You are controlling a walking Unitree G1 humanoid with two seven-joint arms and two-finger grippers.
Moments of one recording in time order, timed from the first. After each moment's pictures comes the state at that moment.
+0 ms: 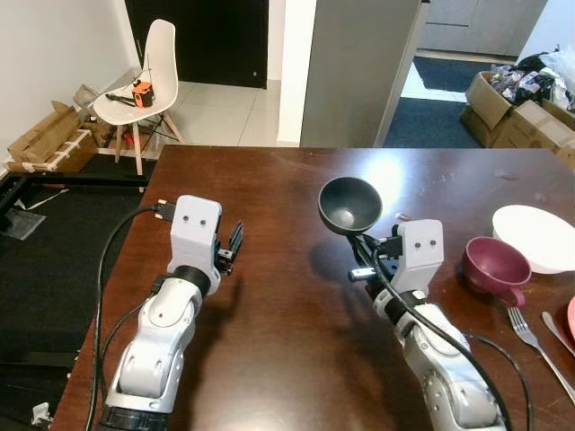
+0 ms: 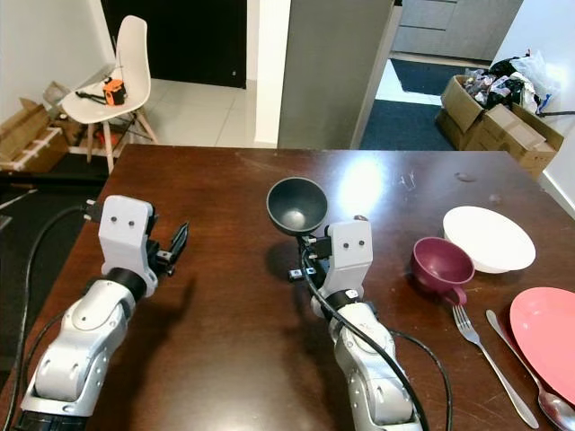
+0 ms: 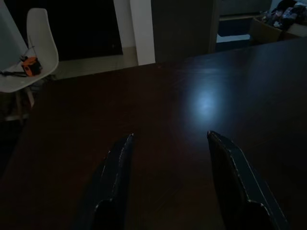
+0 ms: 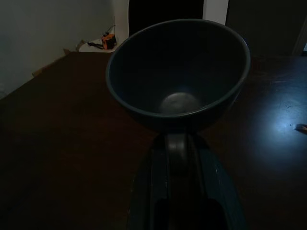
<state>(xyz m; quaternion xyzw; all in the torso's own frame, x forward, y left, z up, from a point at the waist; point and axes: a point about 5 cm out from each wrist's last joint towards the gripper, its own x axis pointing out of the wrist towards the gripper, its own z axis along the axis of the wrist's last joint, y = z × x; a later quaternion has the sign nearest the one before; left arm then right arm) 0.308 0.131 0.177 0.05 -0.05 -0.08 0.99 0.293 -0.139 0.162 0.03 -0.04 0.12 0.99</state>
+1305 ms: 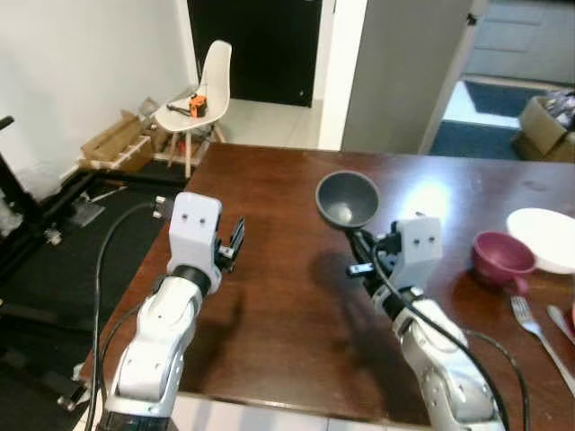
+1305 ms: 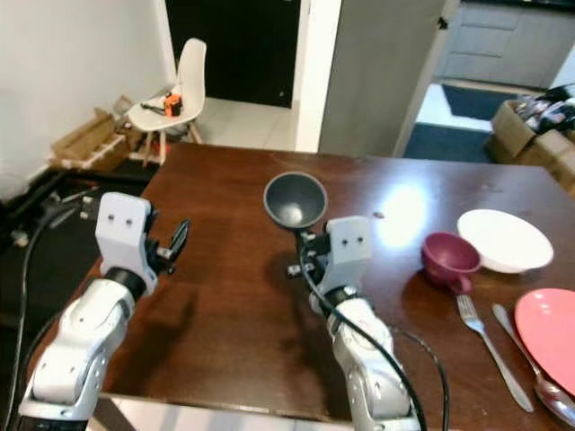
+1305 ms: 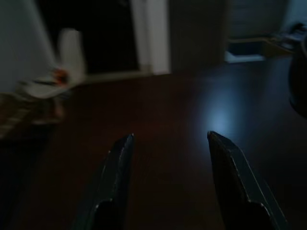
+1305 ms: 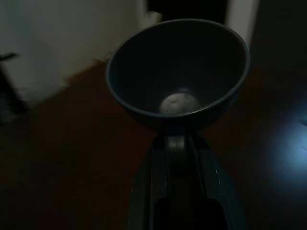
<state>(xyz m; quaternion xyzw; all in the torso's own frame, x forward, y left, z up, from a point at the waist) 0.304 0.125 0.186 0.04 -0.07 -0.10 0.99 0.296 -0.139 0.165 0.03 -0.05 0.12 0.99</state>
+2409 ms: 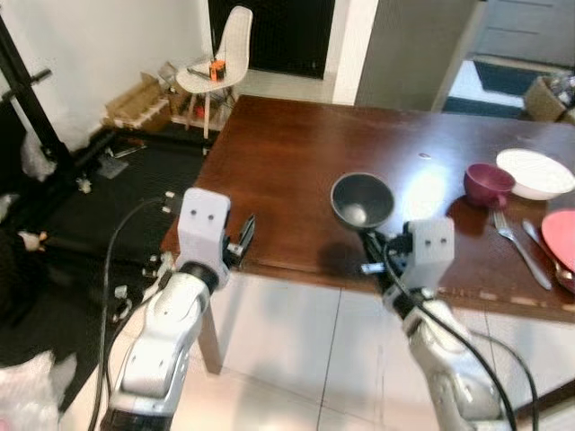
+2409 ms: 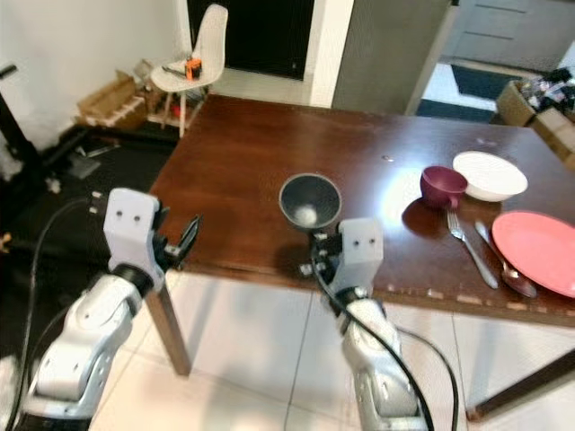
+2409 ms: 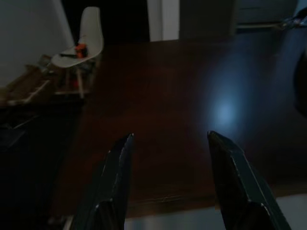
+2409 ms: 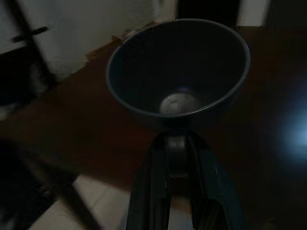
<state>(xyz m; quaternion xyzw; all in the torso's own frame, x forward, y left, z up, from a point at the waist) 0.304 0.126 0.189 0.04 -0.07 -0.10 0.99 0.297 -0.141 0.160 0.04 -0.04 0.11 0.99</state>
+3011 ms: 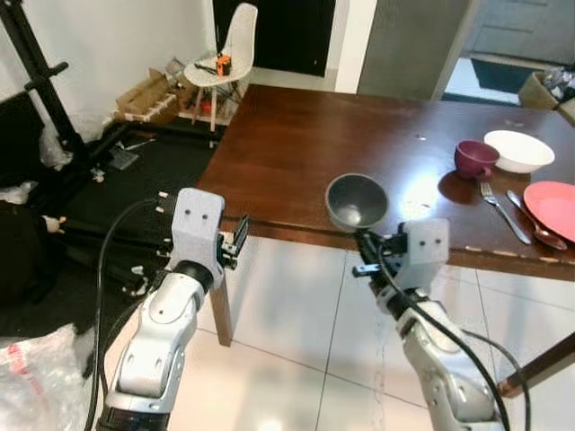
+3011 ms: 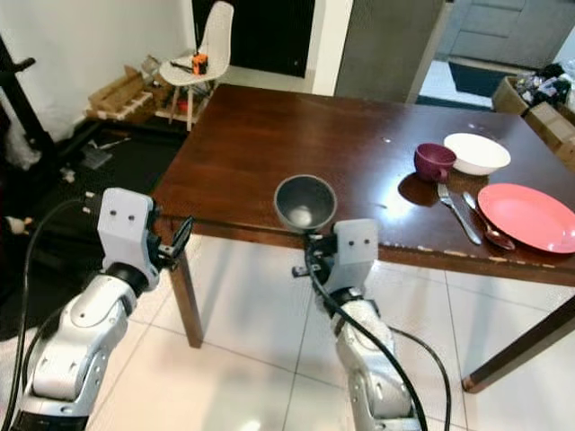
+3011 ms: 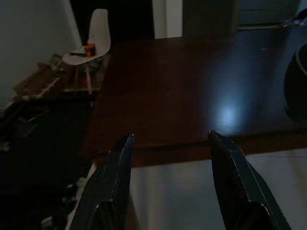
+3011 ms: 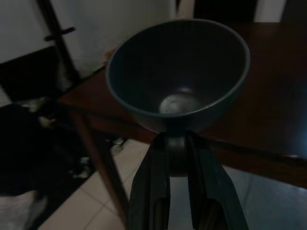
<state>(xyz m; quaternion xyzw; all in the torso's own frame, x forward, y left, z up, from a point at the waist) 0.304 0.125 0.190 0.04 -0.07 -0.10 0.99 0.297 -0.138 0.160 0.04 -0.04 0.12 0.99</state>
